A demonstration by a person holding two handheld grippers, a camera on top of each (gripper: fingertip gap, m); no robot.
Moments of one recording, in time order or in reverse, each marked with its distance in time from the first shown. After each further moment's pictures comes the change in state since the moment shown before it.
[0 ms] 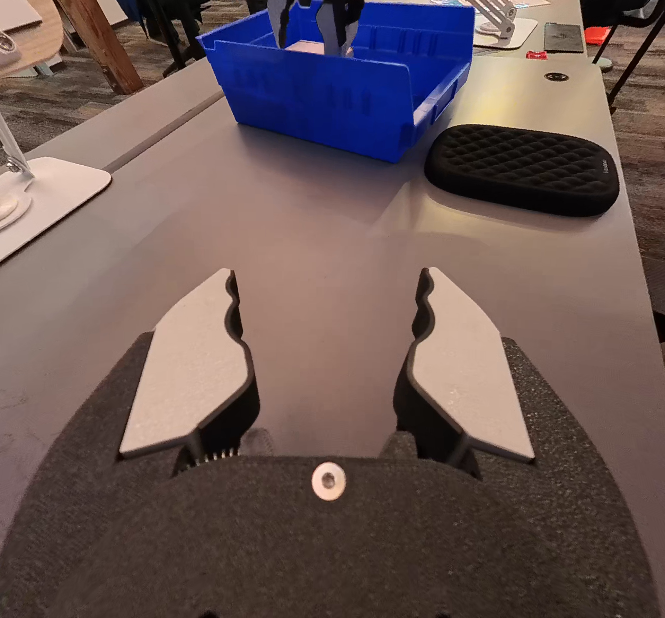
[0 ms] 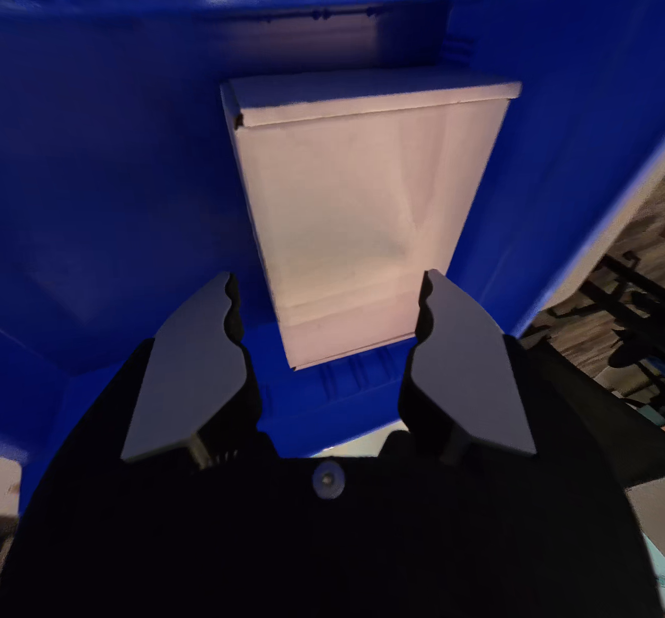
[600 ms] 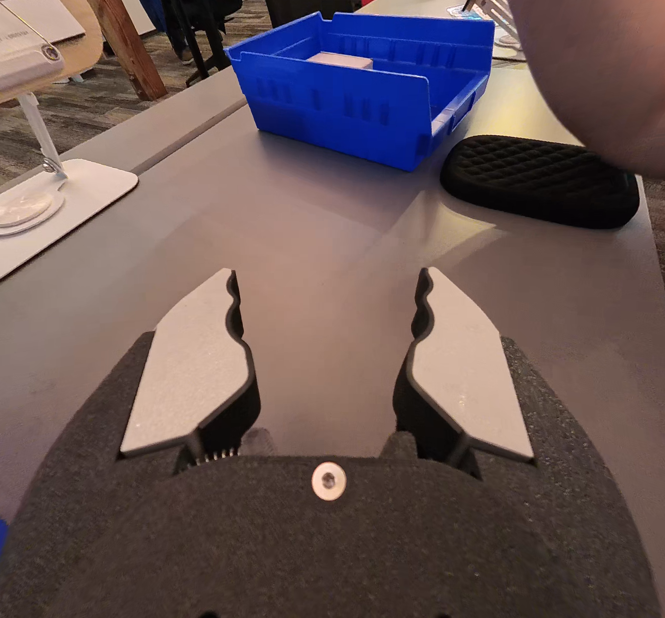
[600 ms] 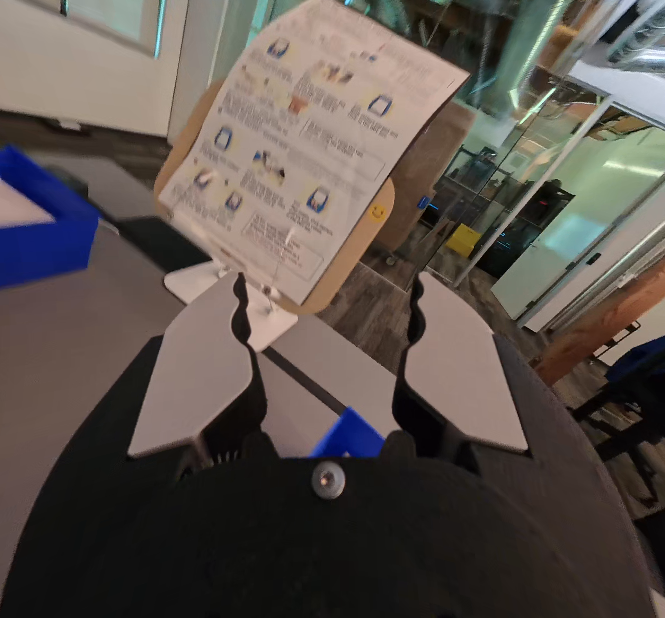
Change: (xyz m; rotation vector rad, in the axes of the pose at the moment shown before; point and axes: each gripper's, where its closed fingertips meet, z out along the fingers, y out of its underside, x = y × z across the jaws) left arm -0.010 -0.004 -0.005 0.021 -0.048 -0.011; right arm 0.027 -0.103 -0.295 1.323 0.706 0.633
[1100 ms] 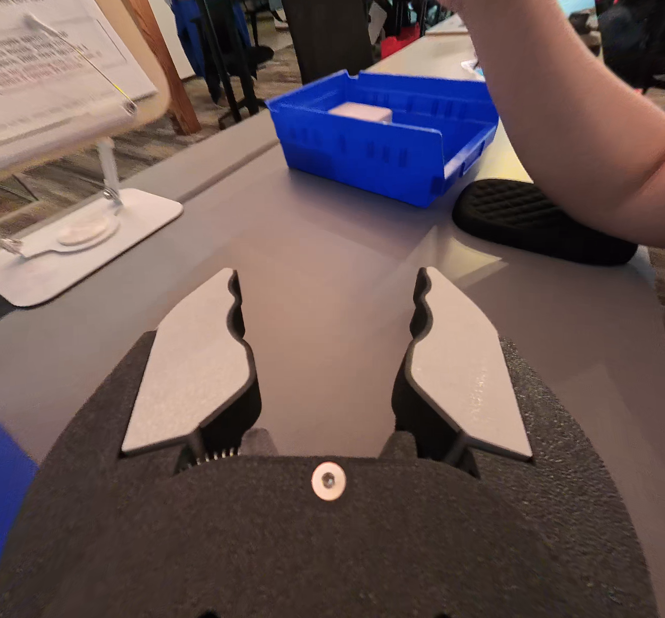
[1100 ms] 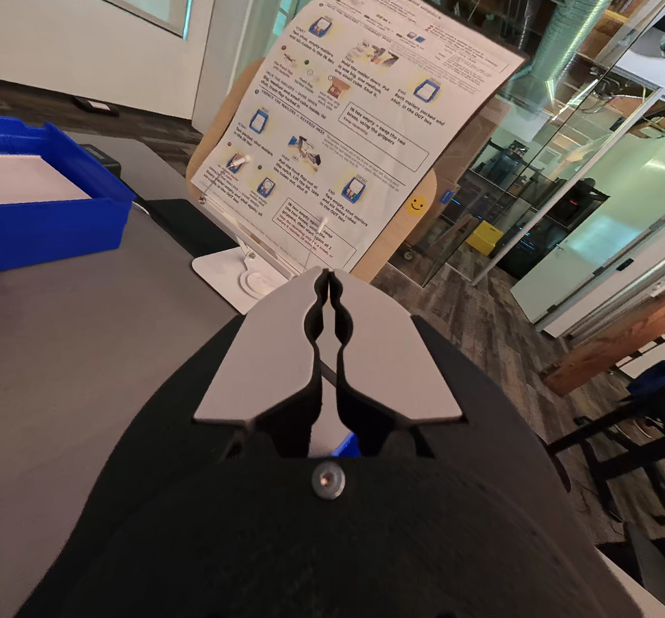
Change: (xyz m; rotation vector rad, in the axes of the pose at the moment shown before) left arm -0.016 -0.026 -0.024 0.099 -0.060 -0.014; right arm -0.032 0.009 0.006 -0.035 -0.073 -0.025
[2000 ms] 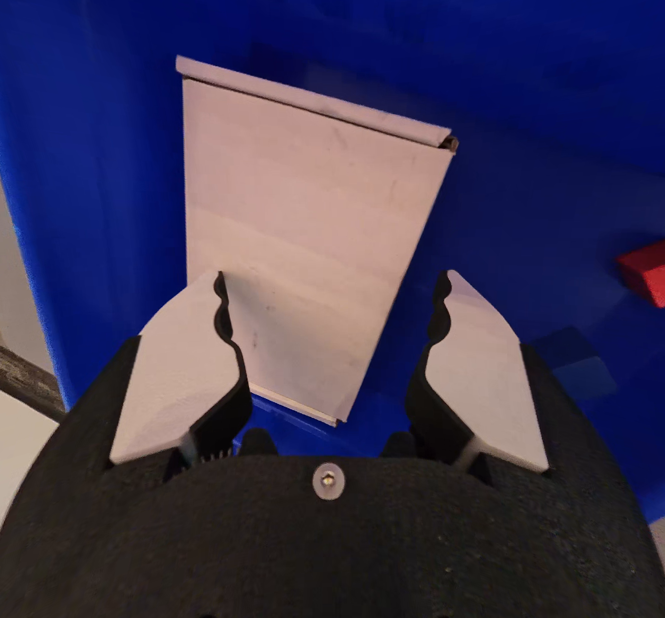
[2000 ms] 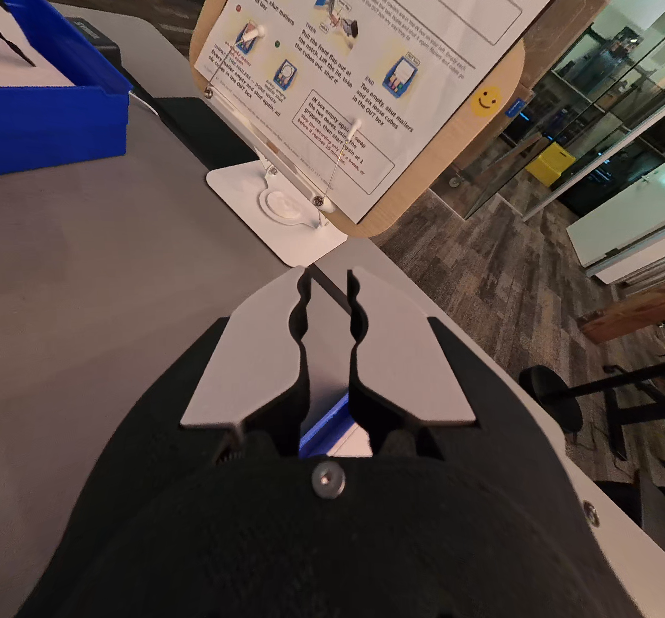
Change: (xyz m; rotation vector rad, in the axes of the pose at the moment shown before) left arm -0.268 0.138 -0.106 -1.151 -0.025 0.296; right arm -0.009 0.061 0.021 -0.259 -0.130 0.006
